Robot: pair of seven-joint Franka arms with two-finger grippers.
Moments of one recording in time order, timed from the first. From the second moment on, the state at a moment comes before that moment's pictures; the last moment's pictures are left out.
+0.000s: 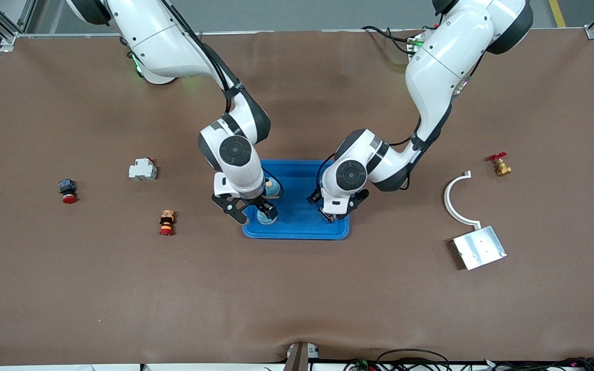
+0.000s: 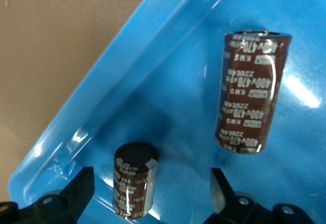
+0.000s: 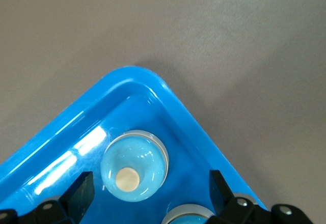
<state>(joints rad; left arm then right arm) -0.36 0.82 -0.37 -1.58 0.02 2.24 -1.39 0.63 0.68 -0.02 -1.66 -0.04 2.41 1.35</state>
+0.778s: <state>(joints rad) -0.39 0.82 -0.34 -1.57 0.02 2.24 -1.45 0.66 0.76 -0.02 -1.59 -0.04 2.41 1.41</state>
